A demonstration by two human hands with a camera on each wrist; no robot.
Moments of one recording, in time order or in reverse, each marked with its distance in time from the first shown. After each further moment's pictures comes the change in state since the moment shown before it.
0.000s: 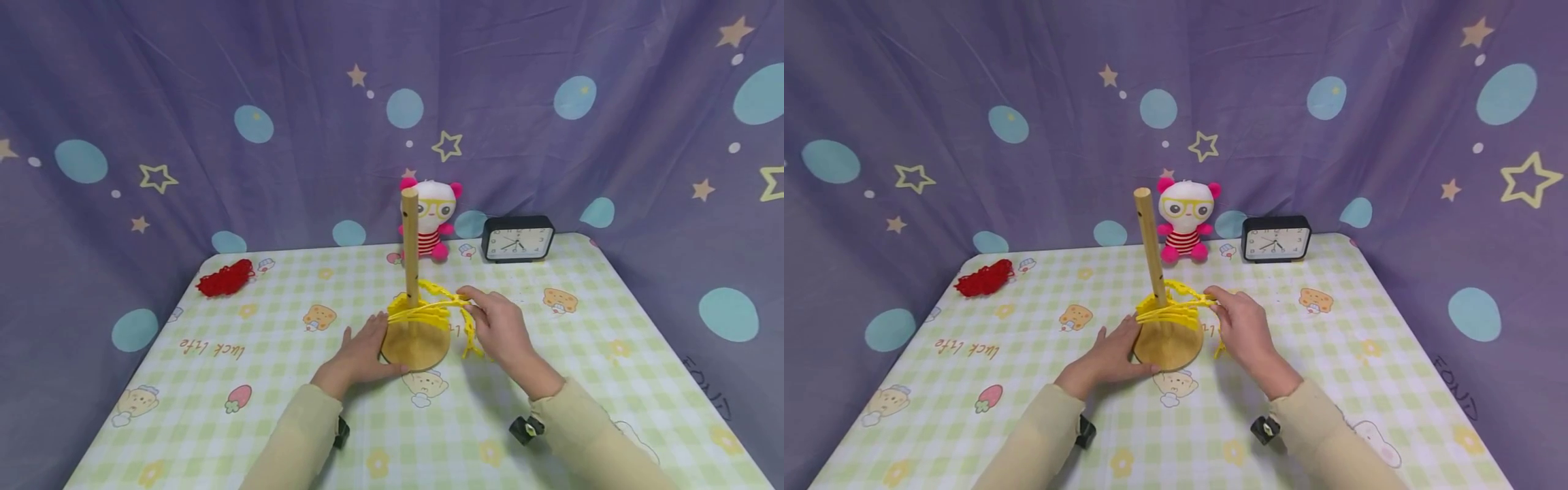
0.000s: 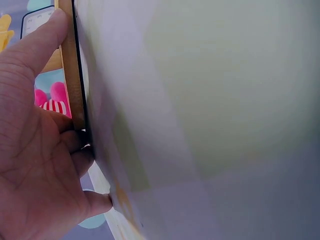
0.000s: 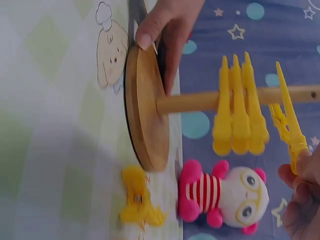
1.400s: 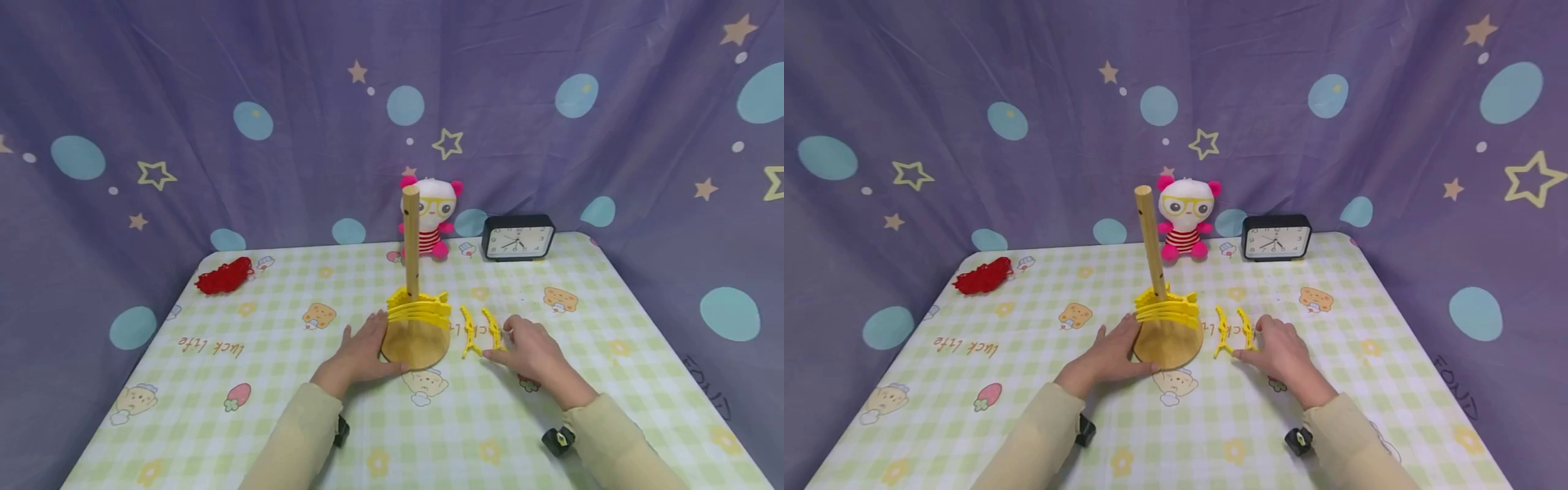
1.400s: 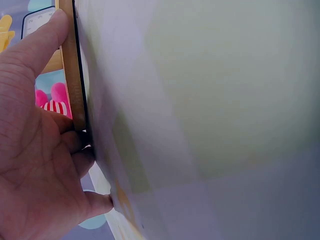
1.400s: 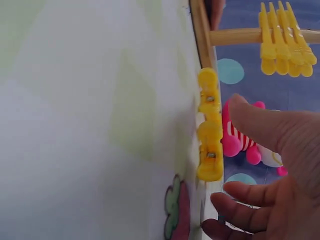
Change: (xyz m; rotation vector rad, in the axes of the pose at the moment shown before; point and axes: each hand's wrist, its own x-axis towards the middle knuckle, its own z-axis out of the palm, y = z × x) left_hand 0.001 0.003 -0.001 0.009 -0.003 -0.017; right_hand -0.029 0.063 -0.004 -0.185 -0.539 0.496
